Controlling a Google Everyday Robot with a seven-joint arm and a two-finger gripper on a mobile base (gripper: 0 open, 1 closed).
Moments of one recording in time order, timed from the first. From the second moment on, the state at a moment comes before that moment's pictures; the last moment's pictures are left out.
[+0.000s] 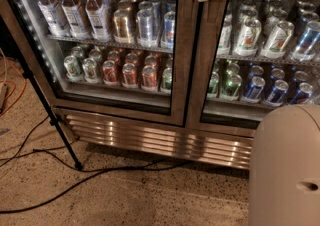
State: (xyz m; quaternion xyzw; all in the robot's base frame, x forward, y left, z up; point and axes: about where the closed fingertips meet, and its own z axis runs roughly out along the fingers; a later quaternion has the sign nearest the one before) arm 0.674 -0.101 1.051 -0.48 0.61 0.42 0.47
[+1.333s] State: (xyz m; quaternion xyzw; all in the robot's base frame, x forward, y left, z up) arm 0.687 -0.100 1.050 -0.48 0.61 0.42 0.47
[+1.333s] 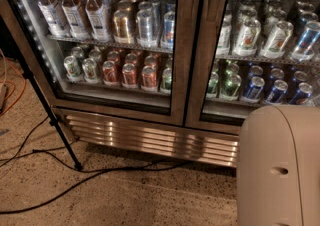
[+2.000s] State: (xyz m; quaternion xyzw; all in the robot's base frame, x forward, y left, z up) arm 0.709 -0.082 1.035 -0.48 0.61 0.42 0.48
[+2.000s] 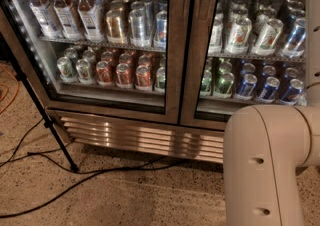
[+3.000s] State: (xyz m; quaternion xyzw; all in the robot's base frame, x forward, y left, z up) arm 0.705 -0.080 1.045 -0.48 0.61 0.42 0.48
